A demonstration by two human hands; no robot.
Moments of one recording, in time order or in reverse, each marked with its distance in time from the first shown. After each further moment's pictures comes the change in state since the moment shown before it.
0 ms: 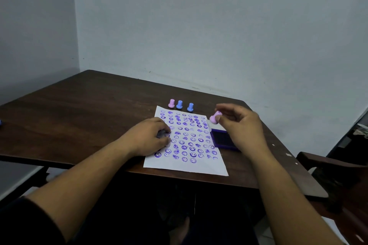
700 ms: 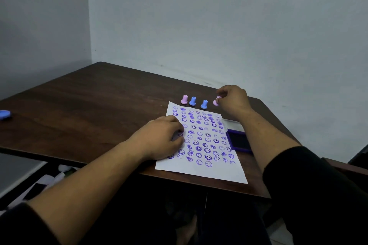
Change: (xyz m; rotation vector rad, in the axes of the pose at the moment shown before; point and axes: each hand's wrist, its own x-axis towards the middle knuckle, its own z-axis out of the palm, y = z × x) left_hand -0.003 -0.001 0.003 0.124 0.024 0.067; right_hand 0.154 0.061 0.061 -0.620 -0.107 0.010
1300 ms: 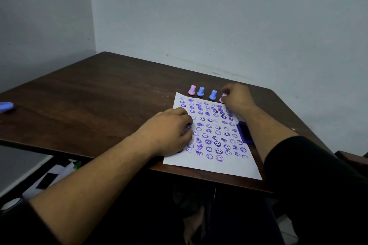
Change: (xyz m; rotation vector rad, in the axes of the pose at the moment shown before) left_hand -0.003 0.008 0.002 0.087 -0.008 0.016; right_hand 0.015 0.027 0.041 -0.109 -0.034 0.016
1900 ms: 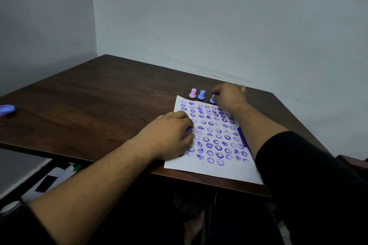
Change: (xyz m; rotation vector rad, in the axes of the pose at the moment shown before) left_hand 0.000 0.000 0.000 -0.013 0.000 -0.006; right_hand 0.010 -0.031 0.007 -0.291 -0.021 -0.157
